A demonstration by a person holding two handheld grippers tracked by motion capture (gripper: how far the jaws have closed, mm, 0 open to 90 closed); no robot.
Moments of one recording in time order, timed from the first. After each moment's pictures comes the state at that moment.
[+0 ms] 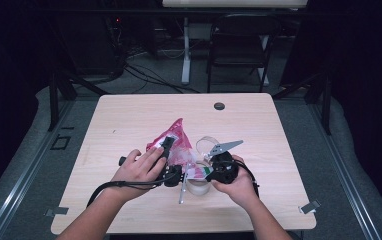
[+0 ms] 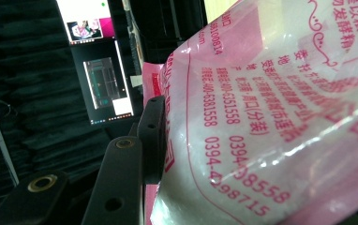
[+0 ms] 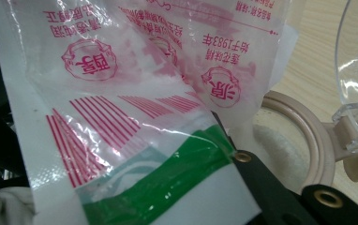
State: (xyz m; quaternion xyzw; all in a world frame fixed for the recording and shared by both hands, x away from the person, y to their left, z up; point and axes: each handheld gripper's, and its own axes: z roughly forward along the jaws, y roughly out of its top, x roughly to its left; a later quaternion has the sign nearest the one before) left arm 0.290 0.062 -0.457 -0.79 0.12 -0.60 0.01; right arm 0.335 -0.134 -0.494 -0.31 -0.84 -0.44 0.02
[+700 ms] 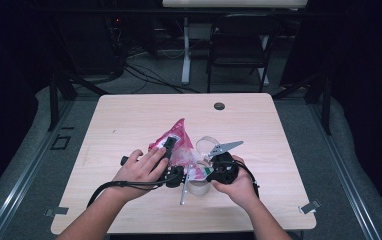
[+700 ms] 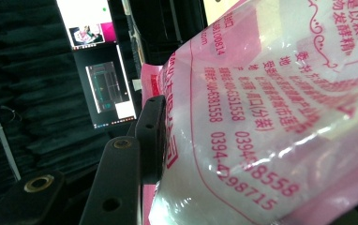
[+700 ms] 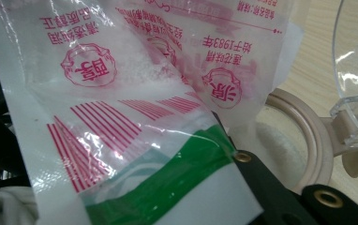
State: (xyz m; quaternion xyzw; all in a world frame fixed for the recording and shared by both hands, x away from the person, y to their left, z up) left arm 0.289 0.059 -0.457 -0.79 0.13 -0.60 0.01; right arm 0.335 -0.135 -0.496 -0.31 -0.84 -0.44 0.02
